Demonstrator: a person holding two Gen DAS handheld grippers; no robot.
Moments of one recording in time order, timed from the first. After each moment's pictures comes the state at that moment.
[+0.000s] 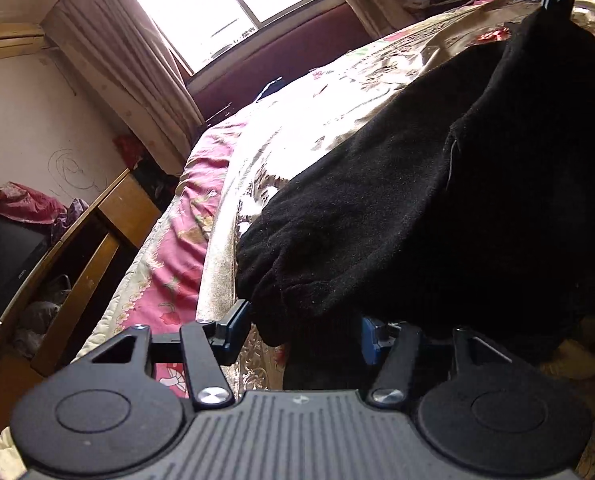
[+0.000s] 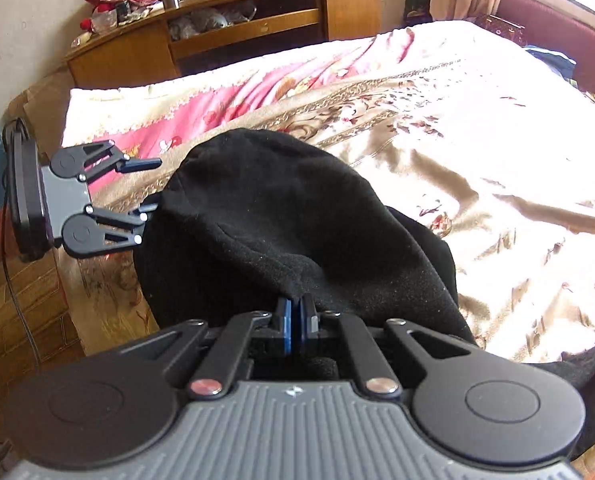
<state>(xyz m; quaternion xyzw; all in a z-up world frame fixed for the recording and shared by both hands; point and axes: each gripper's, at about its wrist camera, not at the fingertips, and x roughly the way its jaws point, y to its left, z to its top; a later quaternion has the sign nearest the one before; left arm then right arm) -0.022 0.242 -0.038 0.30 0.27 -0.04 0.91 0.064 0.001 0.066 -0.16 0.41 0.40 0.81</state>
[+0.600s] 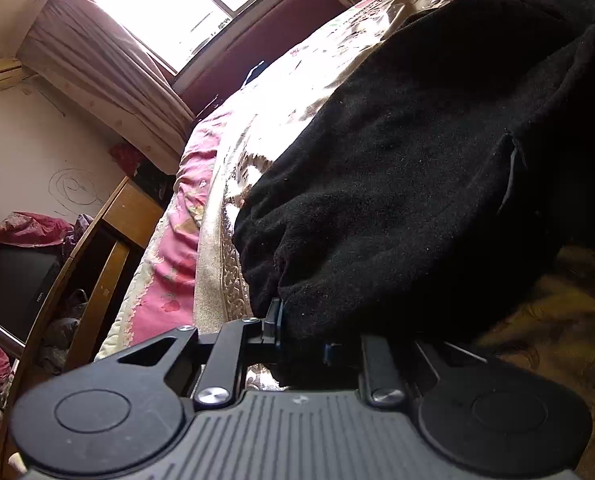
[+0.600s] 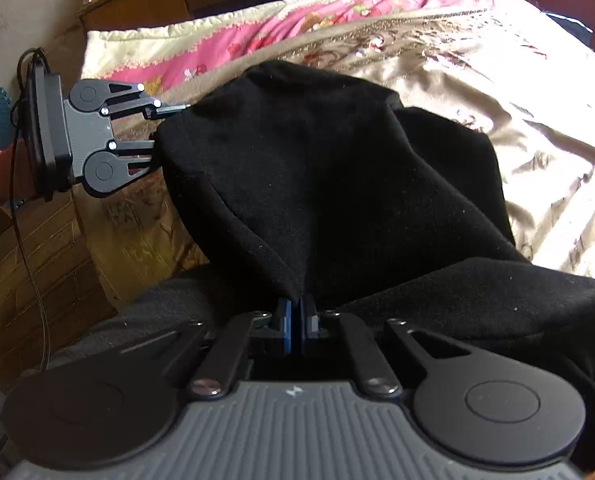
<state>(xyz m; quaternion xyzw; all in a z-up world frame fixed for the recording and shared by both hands) -0.034 0.228 -0.062 0.38 0.29 -0.02 0.88 0.016 -0.004 -0.006 -0.18 0.48 0.40 0.76</state>
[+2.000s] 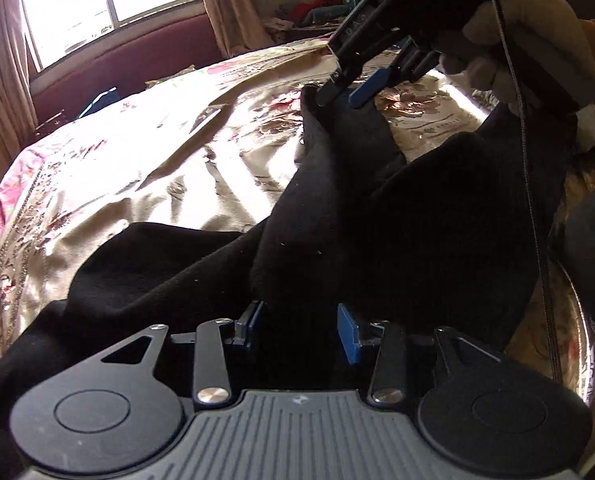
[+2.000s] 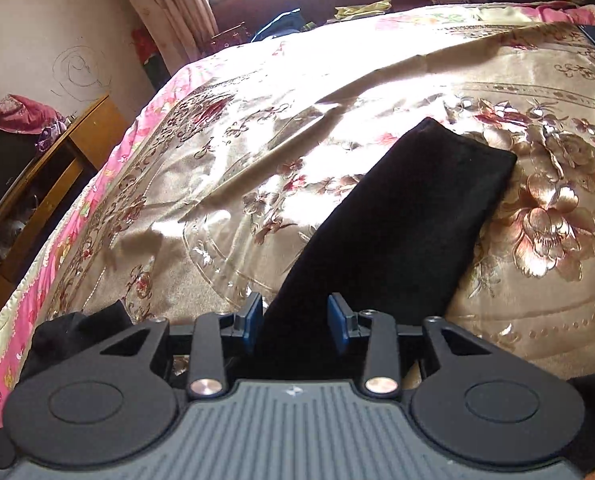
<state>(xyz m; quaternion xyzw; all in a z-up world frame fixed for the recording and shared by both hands) 0.017 0.001 -0.016 0.19 0.35 -0.28 0.87 0.162 -0.240 0.027 0.15 0.42 0.12 0.89</state>
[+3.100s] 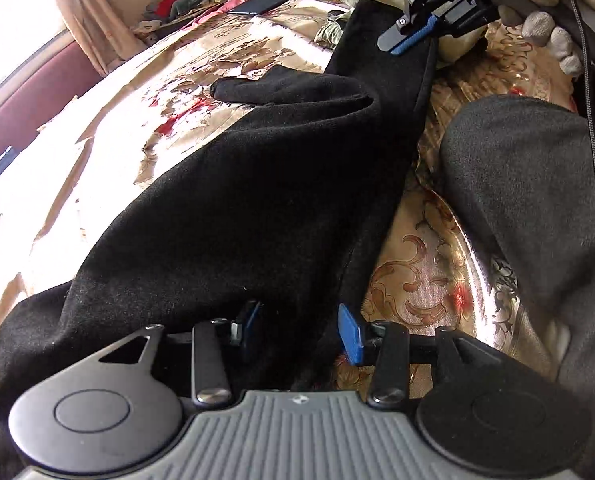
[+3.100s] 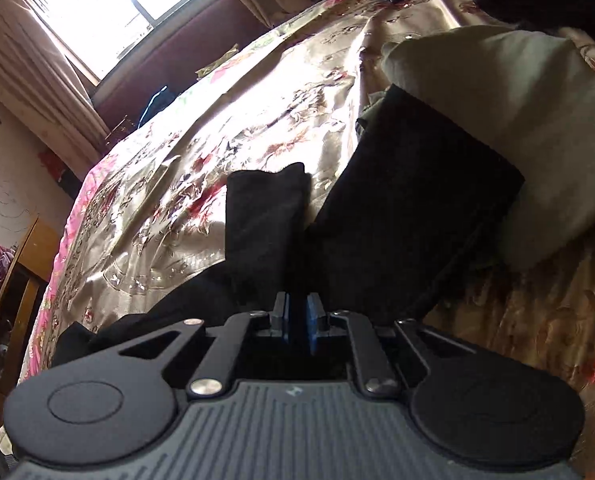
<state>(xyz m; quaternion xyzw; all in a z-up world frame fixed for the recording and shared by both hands) -0.045 -0.074 -0.020 0.31 0.35 -0.39 0.79 -0.029 -0.392 0.019 0.30 0.36 -0.03 0.89</state>
